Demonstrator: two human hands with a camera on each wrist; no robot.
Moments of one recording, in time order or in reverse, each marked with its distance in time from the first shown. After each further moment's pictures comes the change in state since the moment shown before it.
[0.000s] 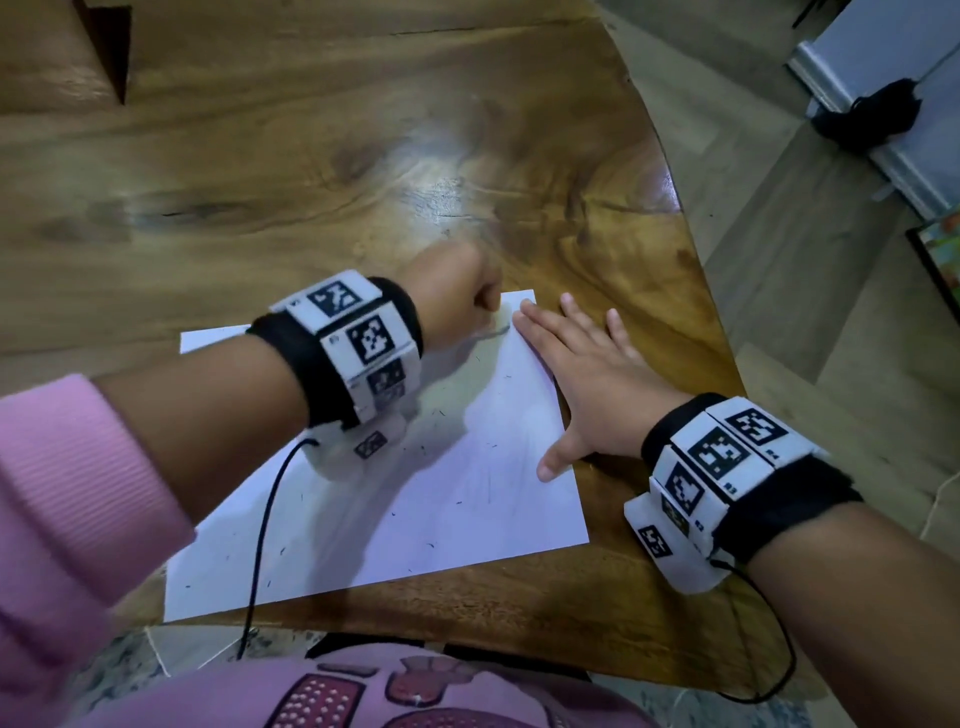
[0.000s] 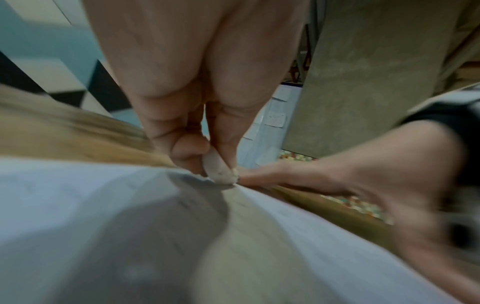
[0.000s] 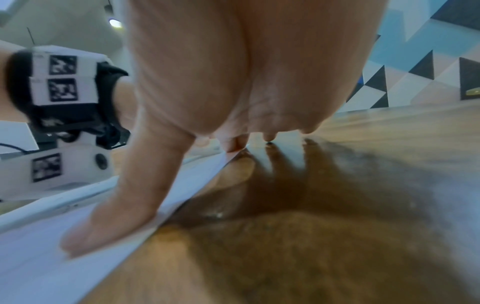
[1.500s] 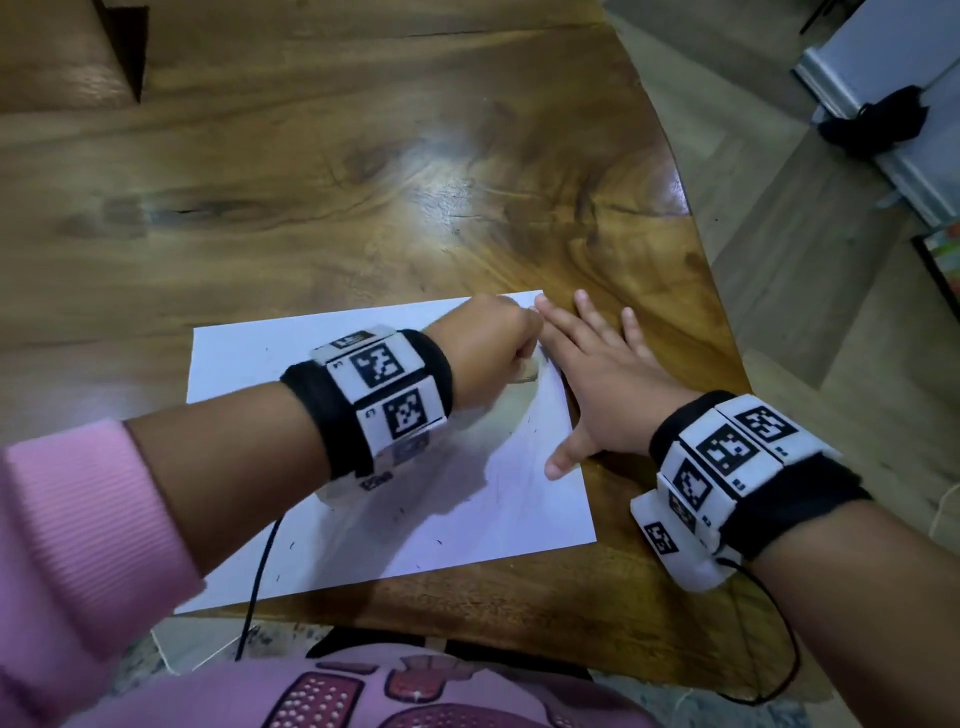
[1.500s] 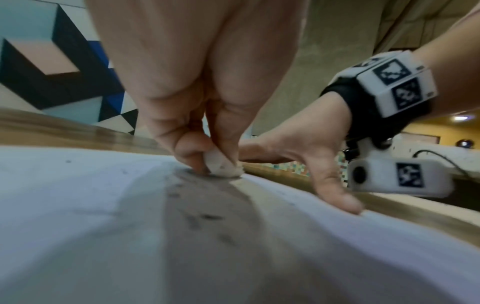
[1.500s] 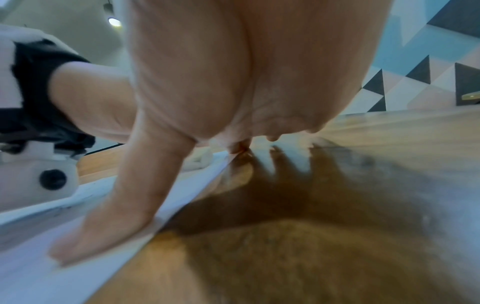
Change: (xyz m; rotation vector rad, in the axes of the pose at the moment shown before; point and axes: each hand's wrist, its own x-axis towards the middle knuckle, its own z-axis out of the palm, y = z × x) left_hand -0.020 0.017 0.020 0.086 -0.113 0.126; right_hand 0.001 0.000 -0.001 -0.014 -0.032 0.021
